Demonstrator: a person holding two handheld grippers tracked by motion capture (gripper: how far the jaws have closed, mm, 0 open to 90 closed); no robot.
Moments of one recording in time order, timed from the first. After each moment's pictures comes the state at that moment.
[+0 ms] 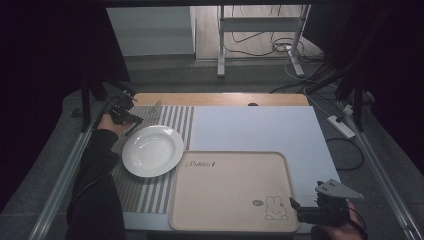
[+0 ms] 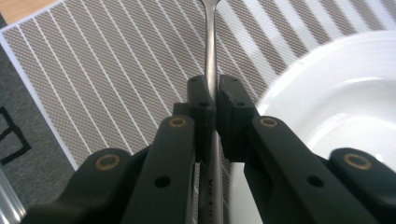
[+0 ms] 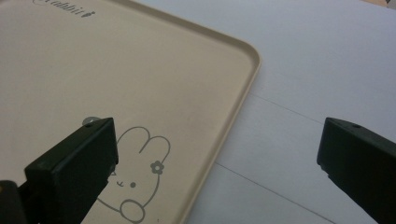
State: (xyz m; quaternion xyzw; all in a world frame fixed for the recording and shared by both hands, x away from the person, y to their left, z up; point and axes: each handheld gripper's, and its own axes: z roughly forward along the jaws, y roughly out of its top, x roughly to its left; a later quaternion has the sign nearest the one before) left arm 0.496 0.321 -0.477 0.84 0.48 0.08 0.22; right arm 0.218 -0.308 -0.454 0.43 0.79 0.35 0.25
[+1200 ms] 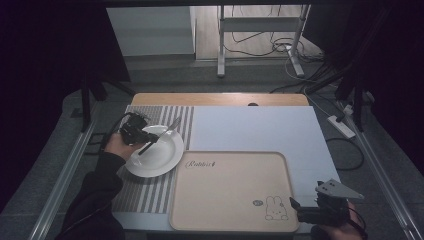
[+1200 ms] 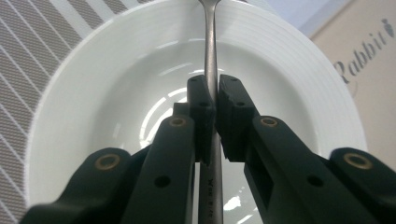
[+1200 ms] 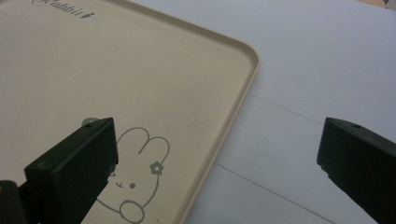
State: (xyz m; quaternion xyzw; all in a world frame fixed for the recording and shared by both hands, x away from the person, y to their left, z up) left arm 0.419 0.255 -0.471 0.87 0.42 0.04 0.26; right arm 0.218 -0.308 -0.454 0.43 0.79 0.35 0.26
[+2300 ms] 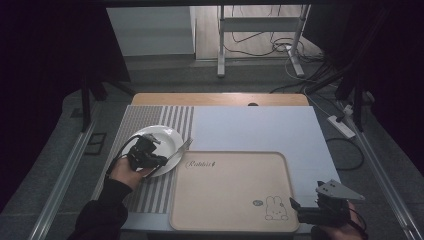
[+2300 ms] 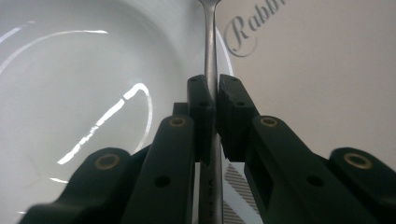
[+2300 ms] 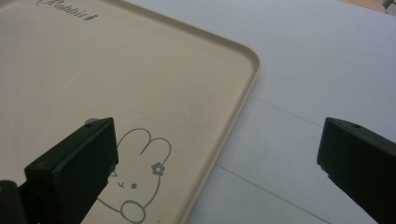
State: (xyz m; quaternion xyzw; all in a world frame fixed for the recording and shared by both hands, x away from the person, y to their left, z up) left arm 0.341 0.208 -0.474 0.88 0.40 0.03 0.26; right arm 0.216 -0.308 -0.454 0.43 0.79 0.36 0.26
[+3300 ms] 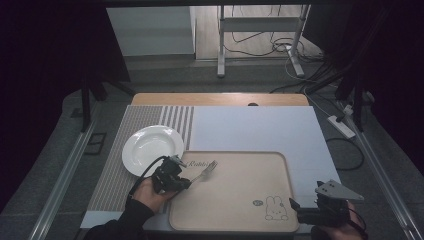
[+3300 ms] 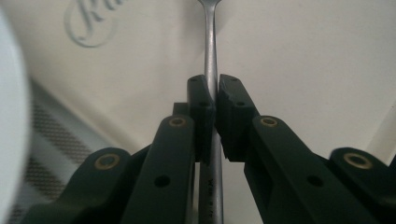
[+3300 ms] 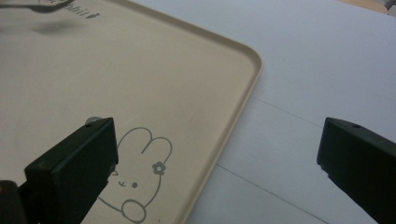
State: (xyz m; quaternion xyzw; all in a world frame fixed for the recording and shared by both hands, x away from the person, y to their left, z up) left arm 0.295 0.131 -0.493 0.90 0.36 -0.01 0.25; right arm 0.216 -0.307 -0.454 0.42 0.79 0.36 0.26
